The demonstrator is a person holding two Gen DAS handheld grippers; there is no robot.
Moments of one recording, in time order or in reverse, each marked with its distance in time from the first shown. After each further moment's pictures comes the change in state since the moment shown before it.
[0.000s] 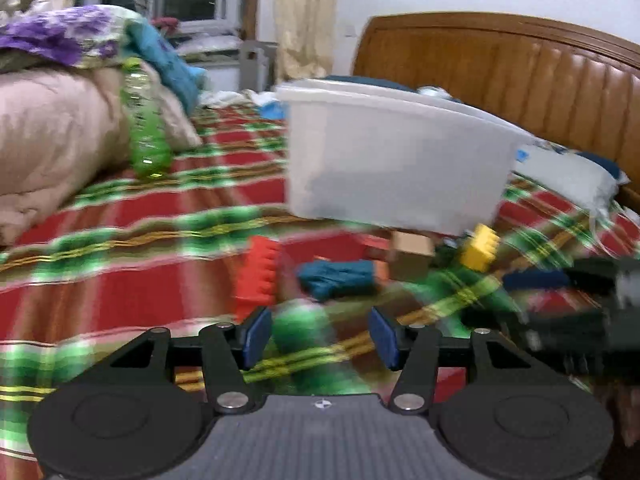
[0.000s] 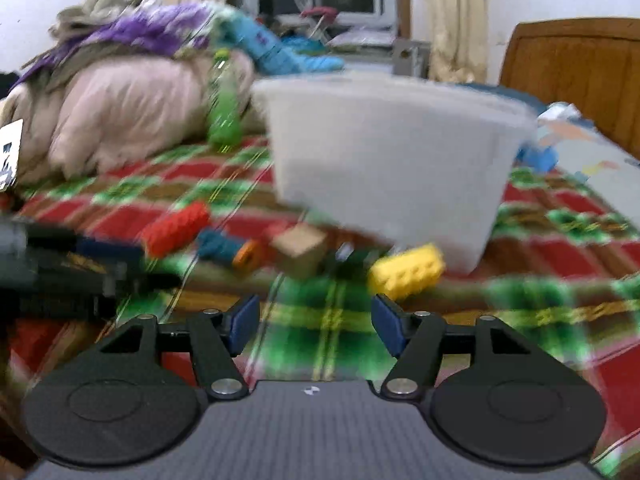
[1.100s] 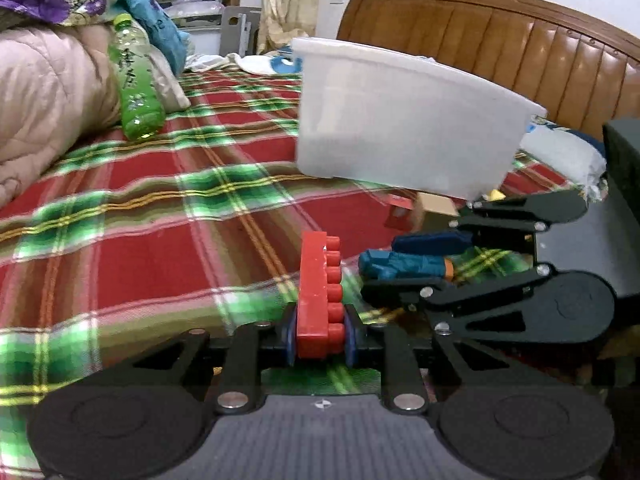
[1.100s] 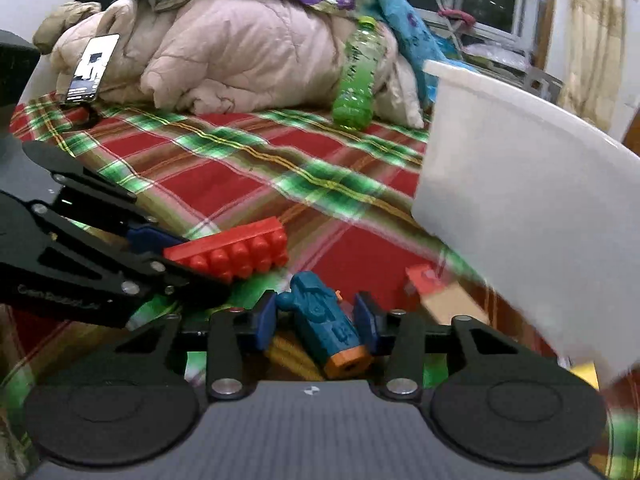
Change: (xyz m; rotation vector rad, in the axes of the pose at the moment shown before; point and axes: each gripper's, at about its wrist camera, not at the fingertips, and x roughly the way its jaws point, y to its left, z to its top) left arm 0.013 0.027 -0.011 0.016 0.119 -0.114; right arm 0.053 0.050 0.015 -0.288 0.033 0.202
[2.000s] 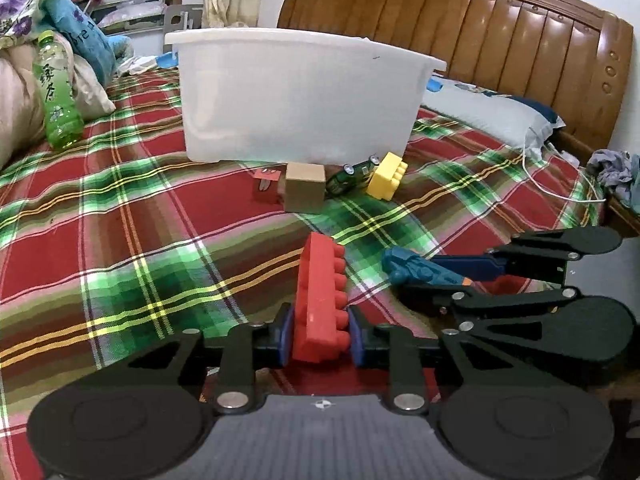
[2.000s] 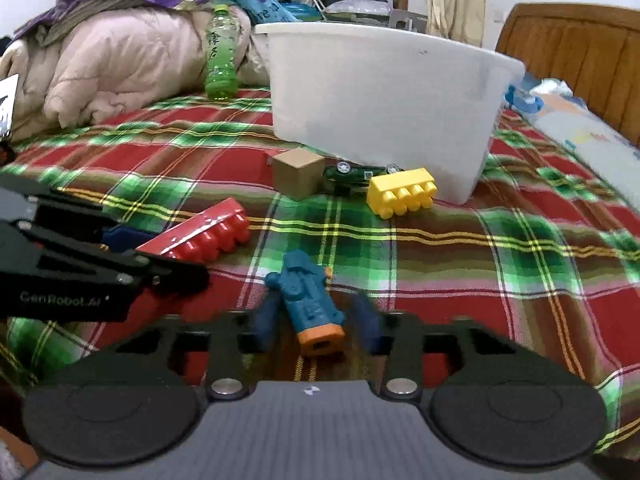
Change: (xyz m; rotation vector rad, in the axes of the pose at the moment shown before) left arm 0.003 -0.073 -0.013 0.090 0.031 -0.101; right arm -0.068 -0.010 -0.057 0.263 0.059 -0.270
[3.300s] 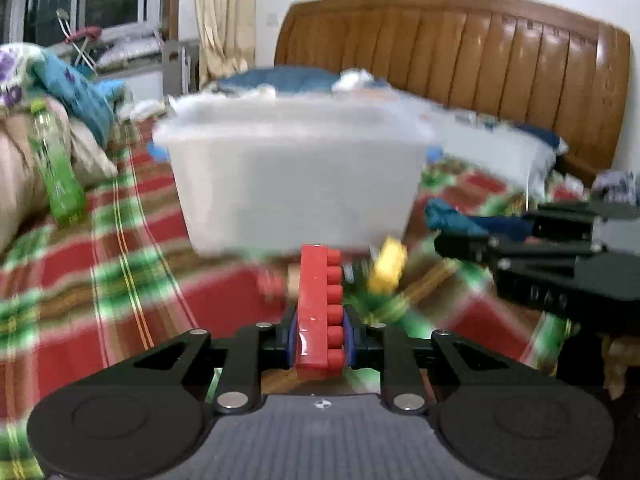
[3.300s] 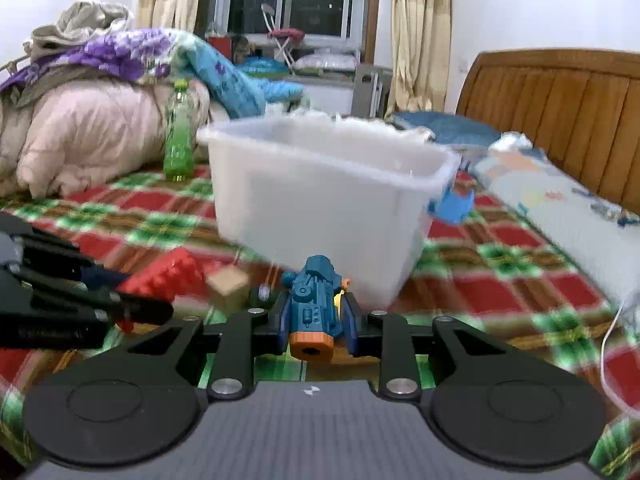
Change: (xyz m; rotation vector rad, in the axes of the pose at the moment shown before) left arm -0.015 -0.007 0.074 0.051 -0.098 0.043; right arm -0.034 -0.046 0.061 0.024 -0.182 -0.087
